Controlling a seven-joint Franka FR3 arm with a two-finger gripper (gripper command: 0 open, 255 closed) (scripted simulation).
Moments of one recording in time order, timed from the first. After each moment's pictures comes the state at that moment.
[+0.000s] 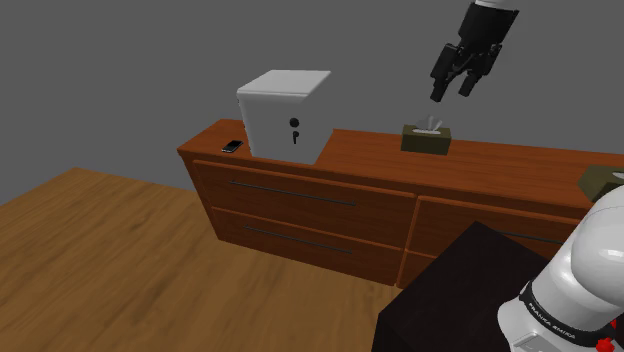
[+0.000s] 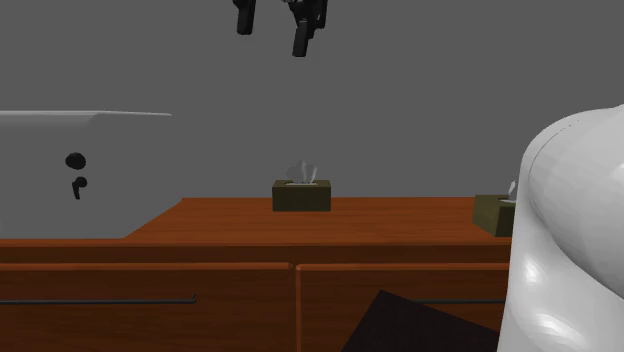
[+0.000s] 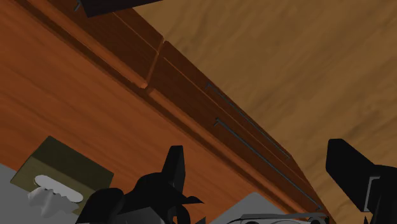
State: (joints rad) arm 0.01 -0.82 -0.06 -2.32 0.04 1.68 0.10
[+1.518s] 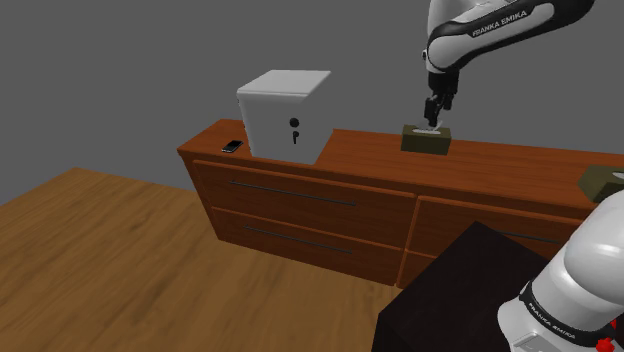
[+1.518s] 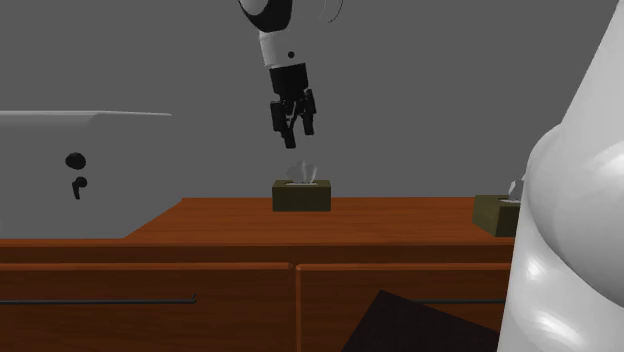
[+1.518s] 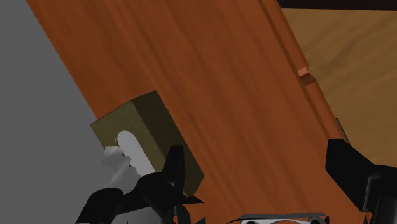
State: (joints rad) arm -0.08 -0.26 -0.24 -2.23 -0.36 2.02 -0.29
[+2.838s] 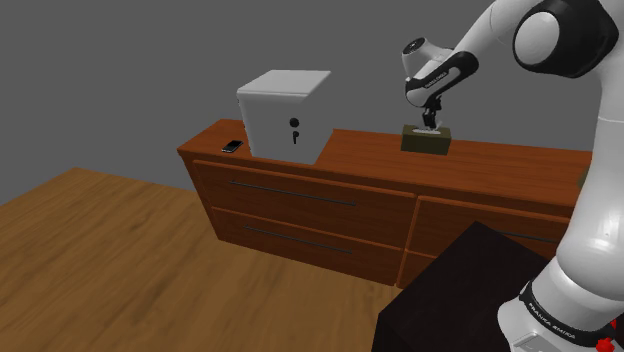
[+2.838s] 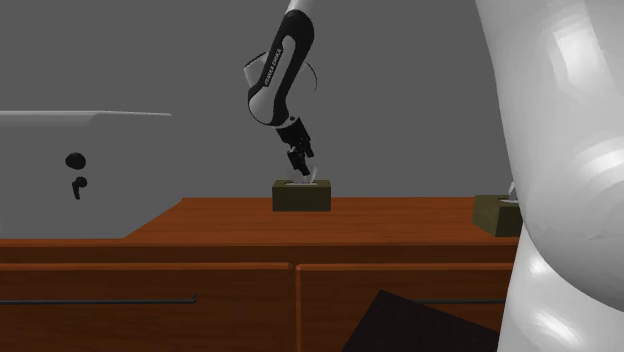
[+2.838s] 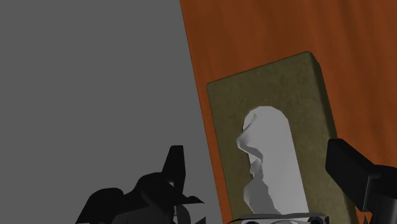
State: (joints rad) arm -0.18 0.34 -0.33 -1.83 -0.58 2.25 -0.48
